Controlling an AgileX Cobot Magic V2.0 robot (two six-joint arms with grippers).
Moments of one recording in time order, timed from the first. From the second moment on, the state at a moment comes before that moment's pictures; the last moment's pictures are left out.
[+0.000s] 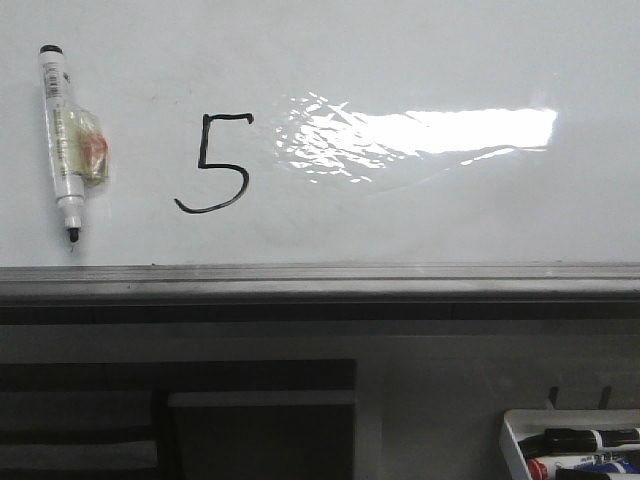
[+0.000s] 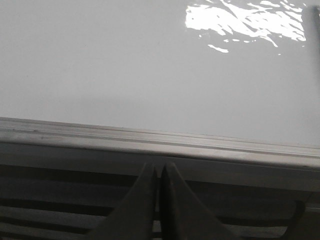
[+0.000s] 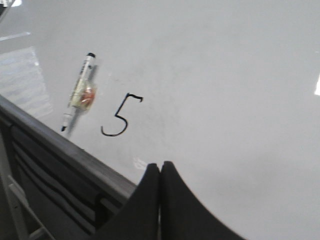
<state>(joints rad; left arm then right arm) -0.01 -0.01 0.00 -0.01 0.34 -0.12 0.58 0.52 -0.15 0.04 -0.29 -0.10</state>
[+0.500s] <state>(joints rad) -0.01 -0.01 0.00 -0.01 0.34 -0.12 0.16 0.18 -0.07 -0.02 -0.03 -0.05</state>
